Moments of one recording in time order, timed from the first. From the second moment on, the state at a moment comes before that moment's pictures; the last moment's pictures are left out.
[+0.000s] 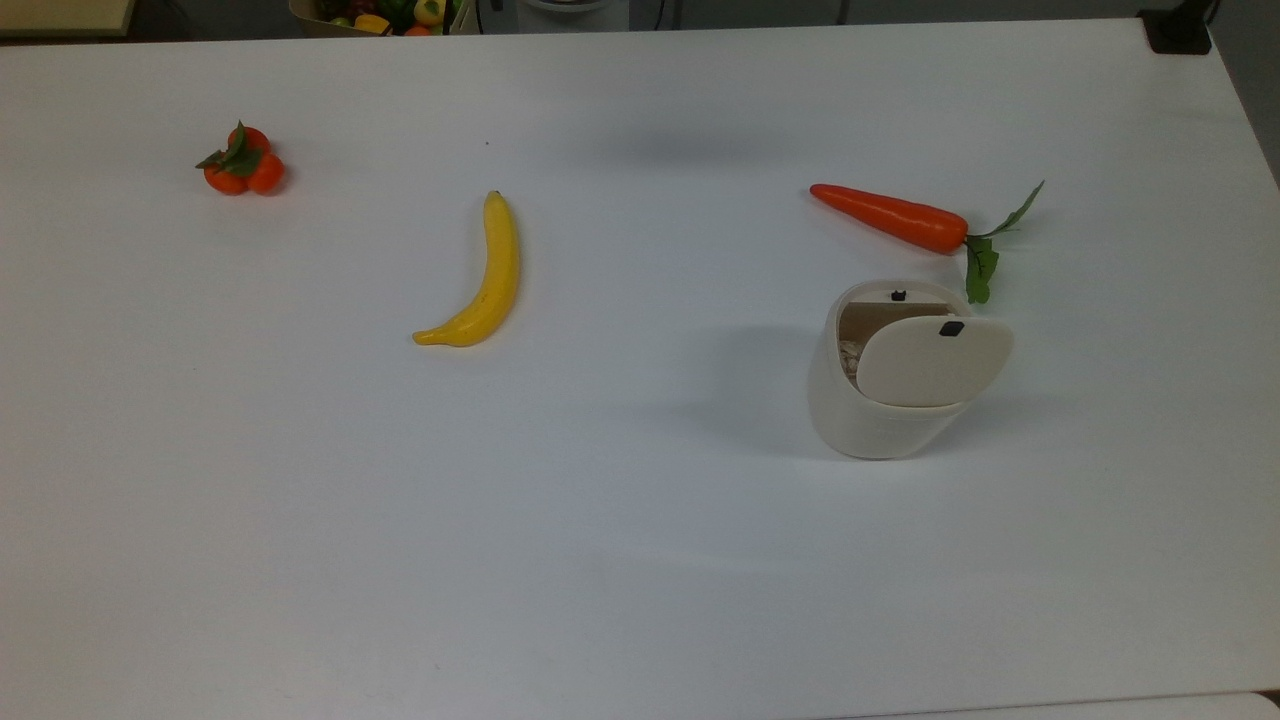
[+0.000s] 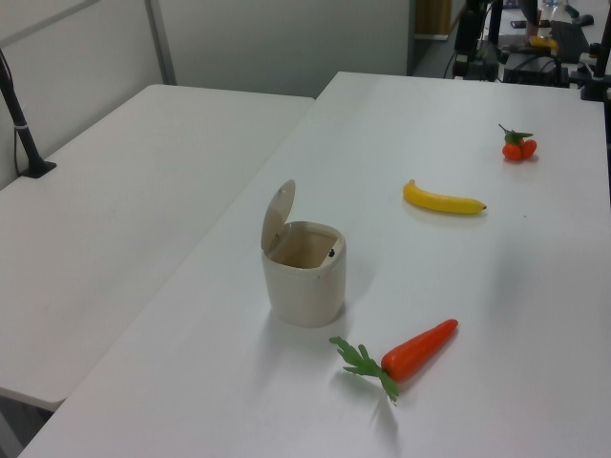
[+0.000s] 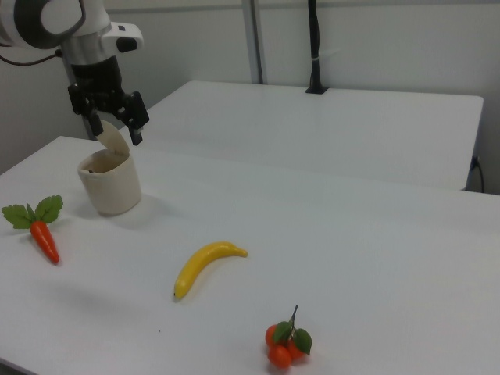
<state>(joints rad) 0.24 -0.05 -0.14 -1.64 0.07 1.67 -0.01</state>
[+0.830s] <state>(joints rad) 0.25 -0.05 -0.14 -1.64 0.07 1.68 -0.03</state>
